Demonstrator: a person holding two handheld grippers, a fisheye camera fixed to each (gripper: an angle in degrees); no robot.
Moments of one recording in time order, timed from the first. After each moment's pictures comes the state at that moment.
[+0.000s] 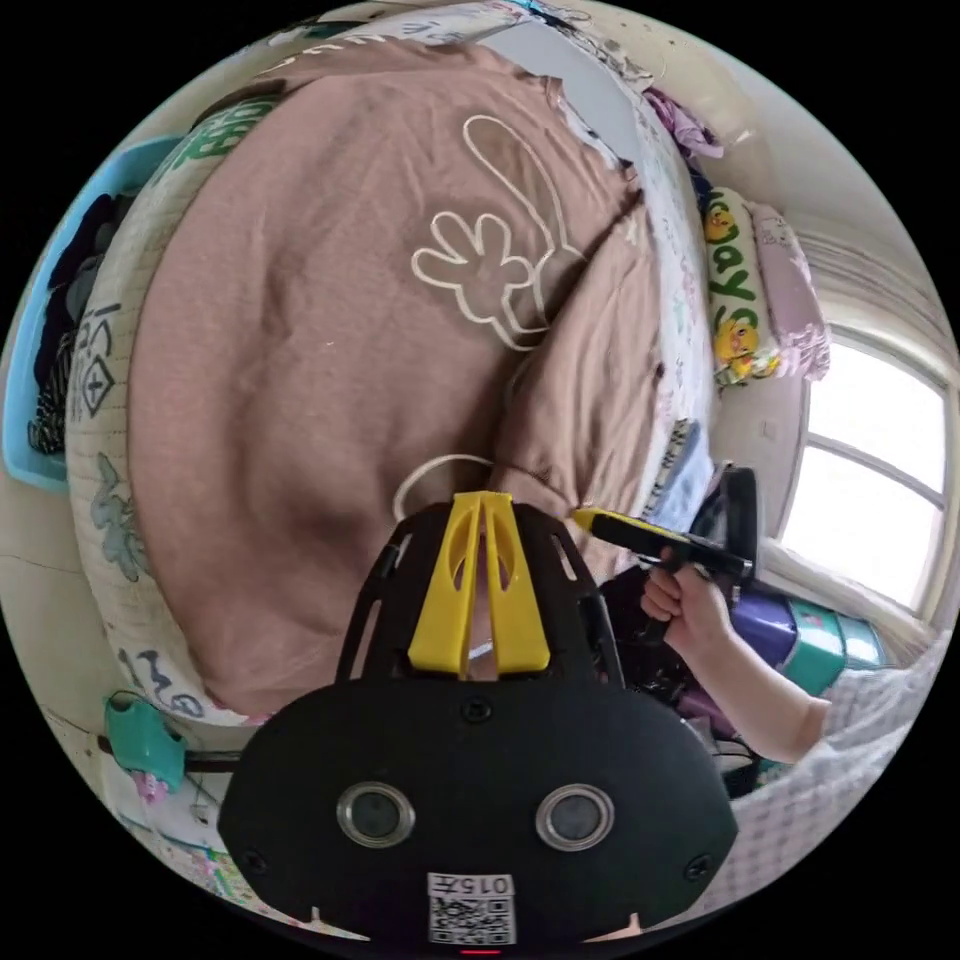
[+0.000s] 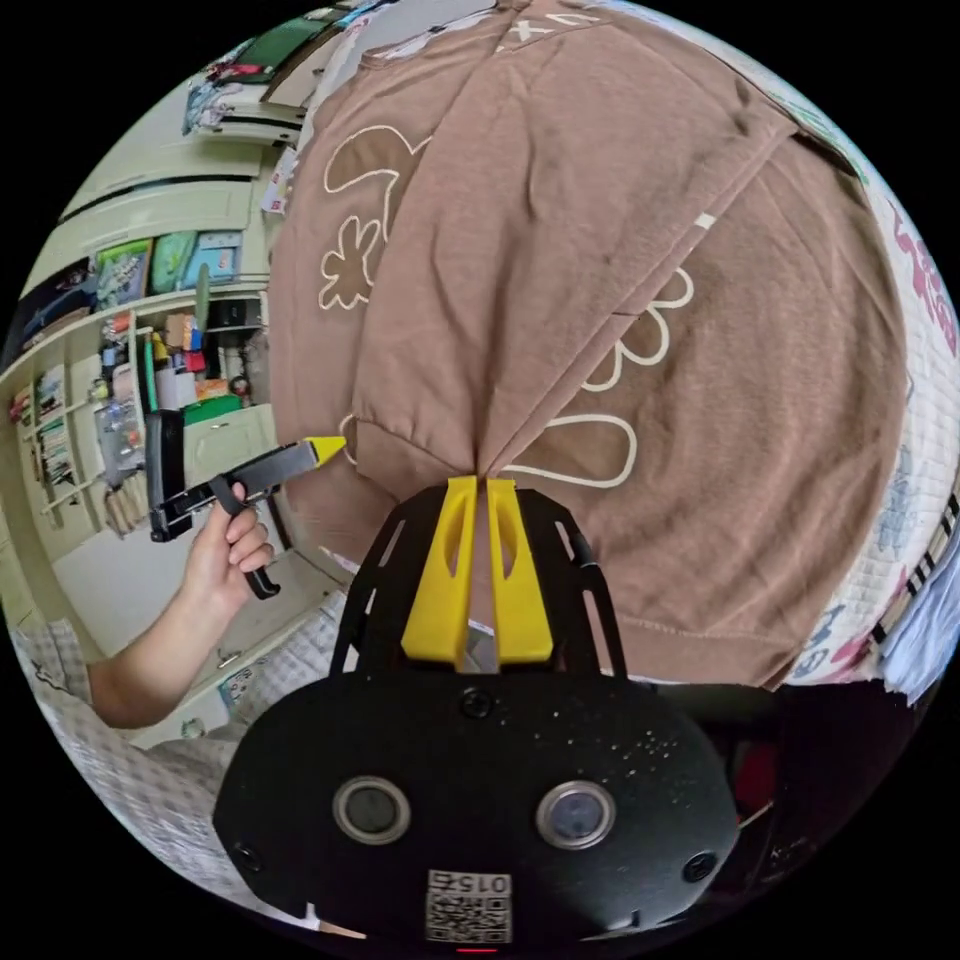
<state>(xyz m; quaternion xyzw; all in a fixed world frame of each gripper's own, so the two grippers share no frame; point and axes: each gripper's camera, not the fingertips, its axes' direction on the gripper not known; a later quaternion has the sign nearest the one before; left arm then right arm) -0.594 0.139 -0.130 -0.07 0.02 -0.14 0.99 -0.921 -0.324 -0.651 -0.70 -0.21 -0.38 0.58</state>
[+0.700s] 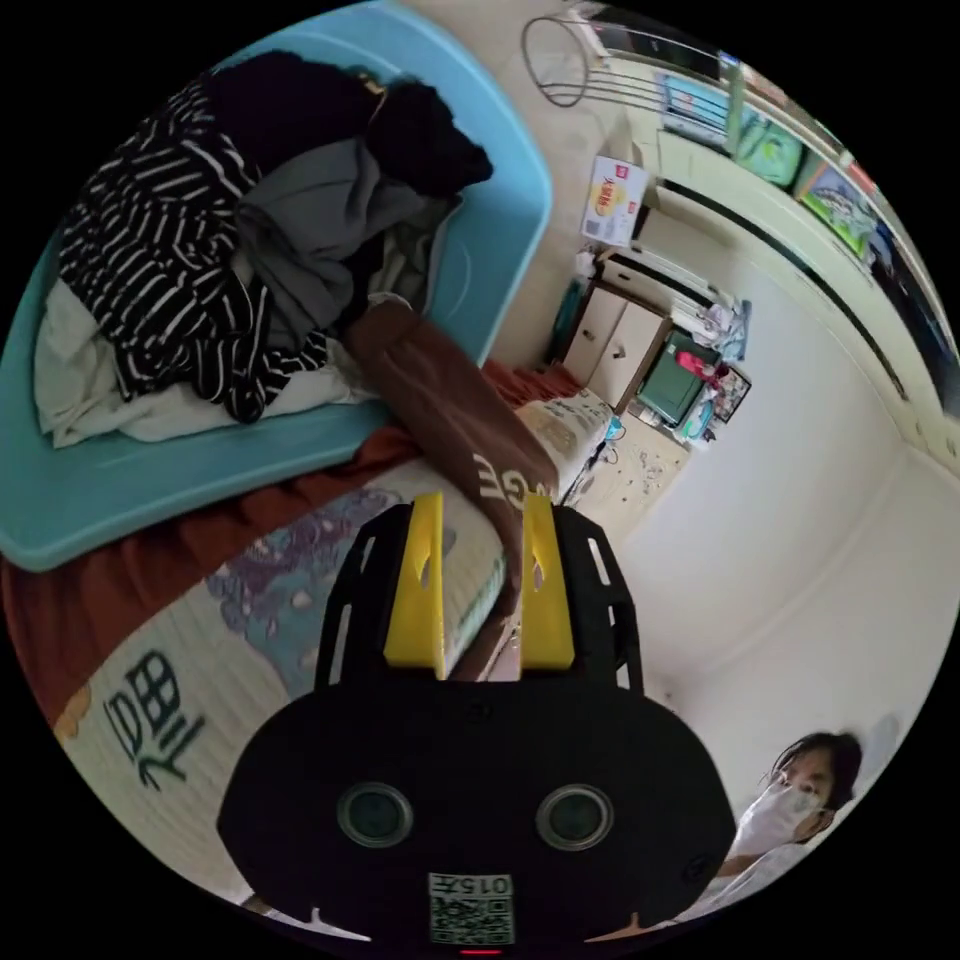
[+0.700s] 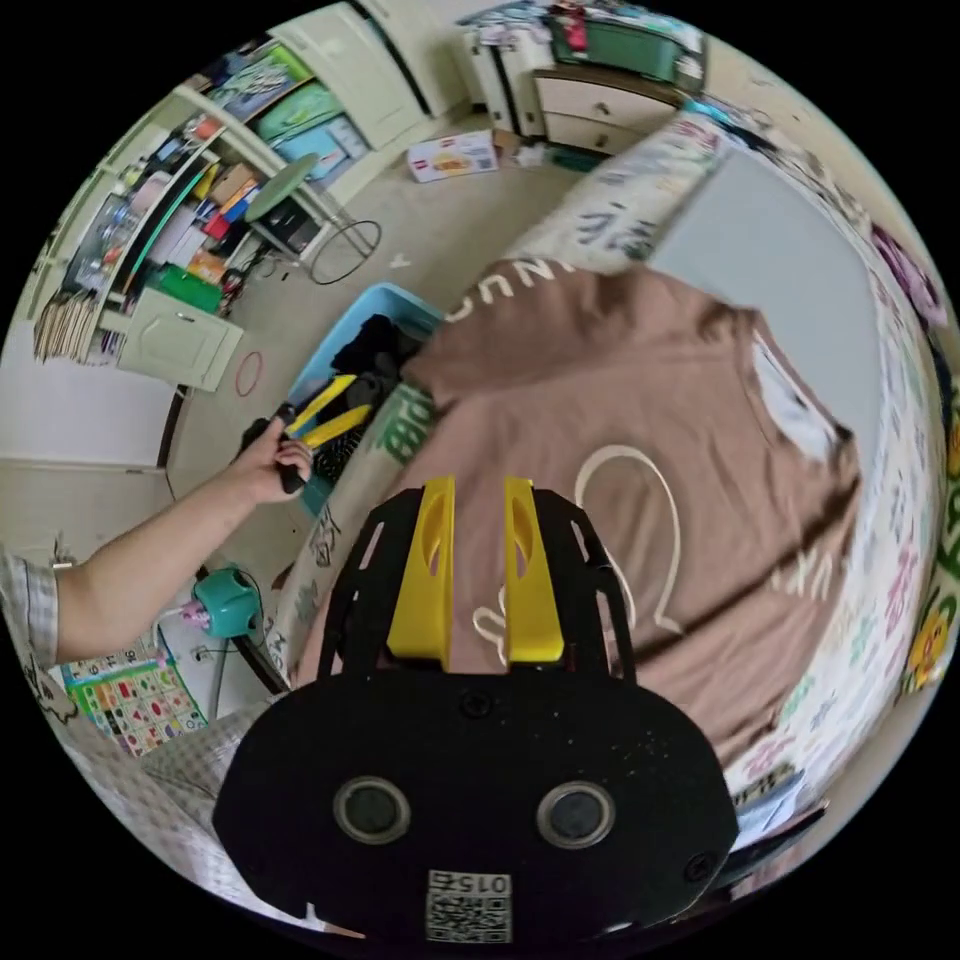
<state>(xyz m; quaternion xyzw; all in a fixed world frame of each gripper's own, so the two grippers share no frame) -1.021 0.188 -0.120 0.30 0.43 -0.50 0.69 -1.393 -0.510 -0.799 -0.48 -0.32 -0.63 0.52</state>
